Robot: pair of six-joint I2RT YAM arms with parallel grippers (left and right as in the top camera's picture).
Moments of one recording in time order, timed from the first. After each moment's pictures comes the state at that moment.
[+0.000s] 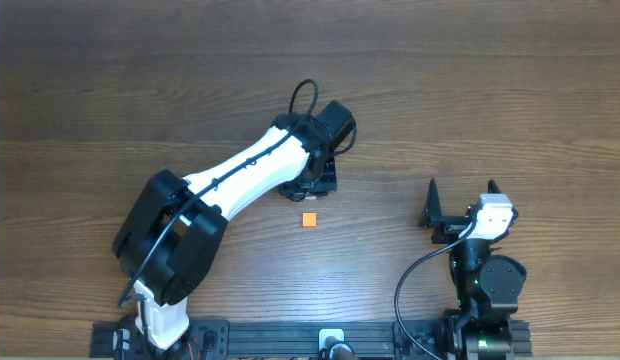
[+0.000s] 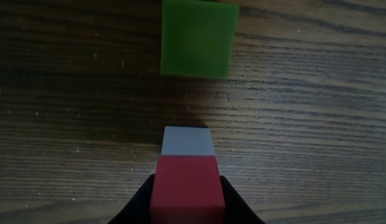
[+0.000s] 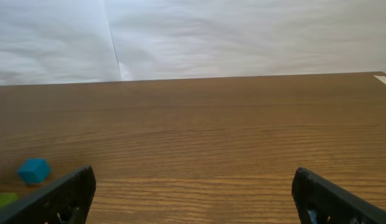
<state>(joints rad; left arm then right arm) -0.72 1.98 1.41 -0.93 0.03 -0.78 -0.02 0.01 0.01 -0.07 -0.01 0.05</state>
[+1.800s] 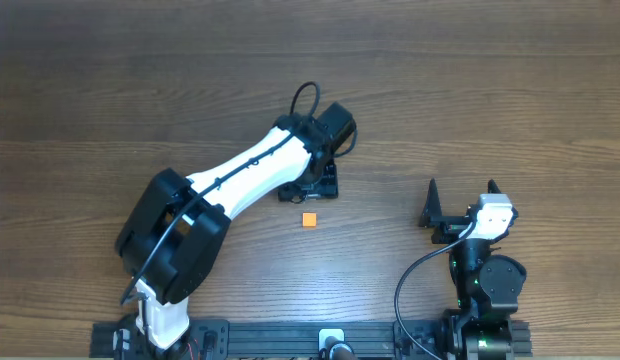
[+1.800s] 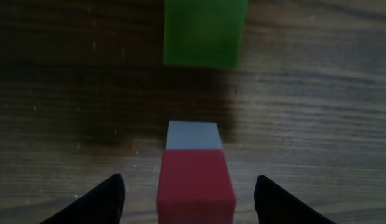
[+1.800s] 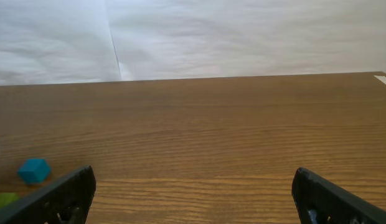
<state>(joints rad) -0.73 1.99 1.41 -0.96 0.03 -0.77 -0.02 0.01 0.01 -0.07 -0.02 0.04</state>
